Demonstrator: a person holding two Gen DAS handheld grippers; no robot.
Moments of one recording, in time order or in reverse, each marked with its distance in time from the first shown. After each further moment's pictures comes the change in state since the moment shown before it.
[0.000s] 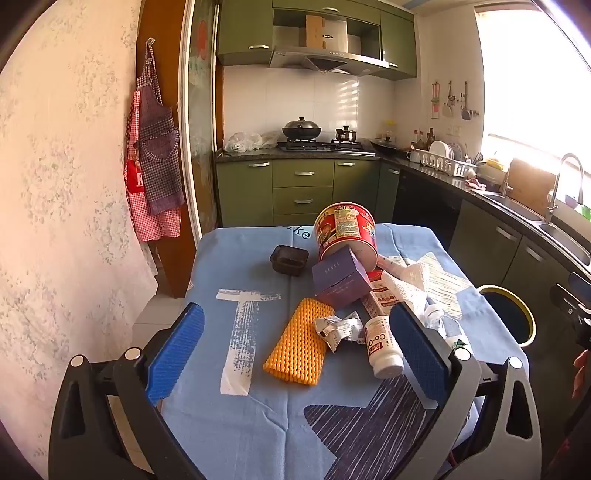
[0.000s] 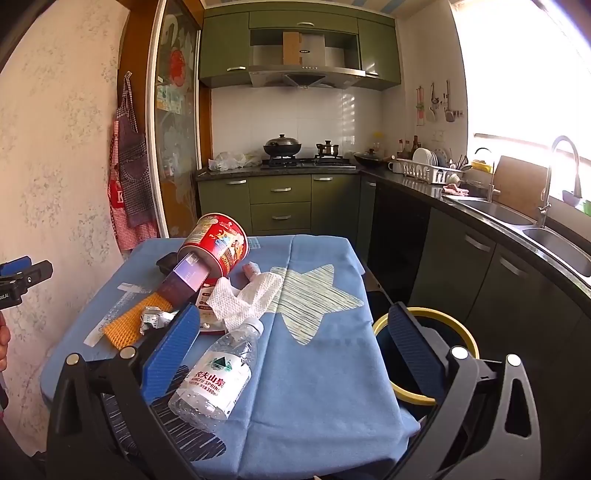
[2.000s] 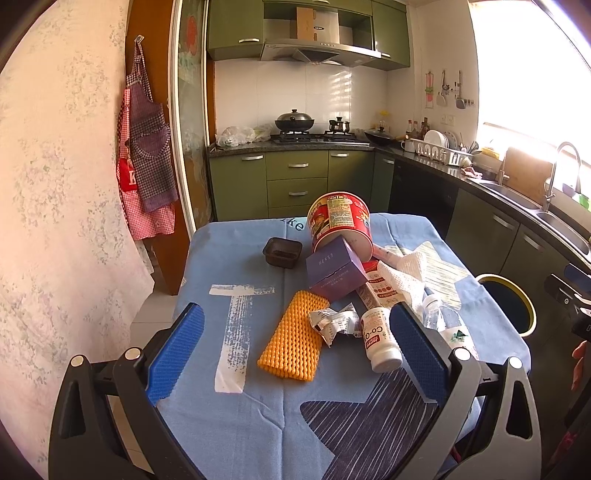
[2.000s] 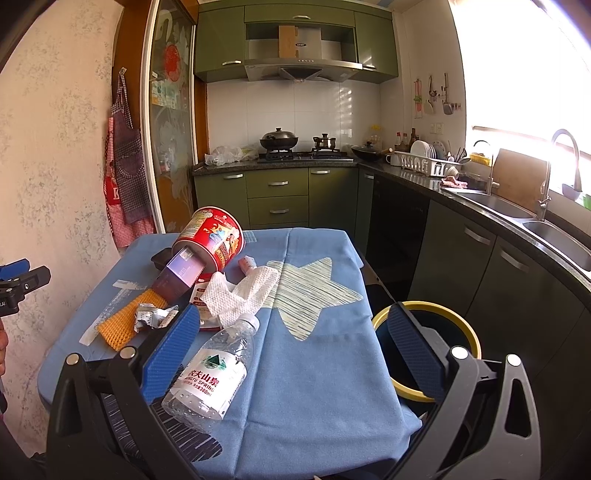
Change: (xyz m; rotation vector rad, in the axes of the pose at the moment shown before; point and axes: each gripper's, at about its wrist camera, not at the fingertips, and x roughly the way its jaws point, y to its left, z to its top) left arm 0.012 -0.007 -0.005 0.027 0.031 -0.012; right arm 0.011 -0.005 -0.007 0.013 0.017 -0.003
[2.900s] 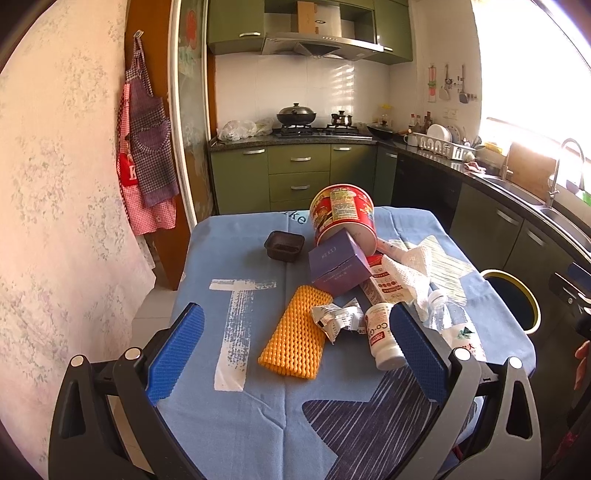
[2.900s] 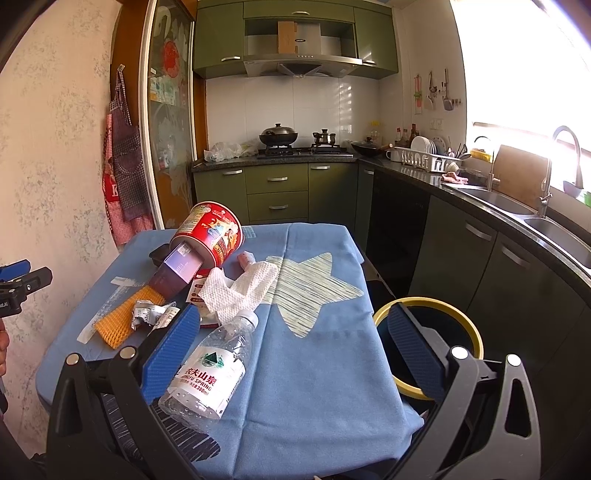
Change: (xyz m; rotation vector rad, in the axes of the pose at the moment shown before) left arm 0.013 -0.002 -0.002 -0.002 0.027 0.015; right arm 0.008 -0.002 -0.006 0.005 0.010 0.000
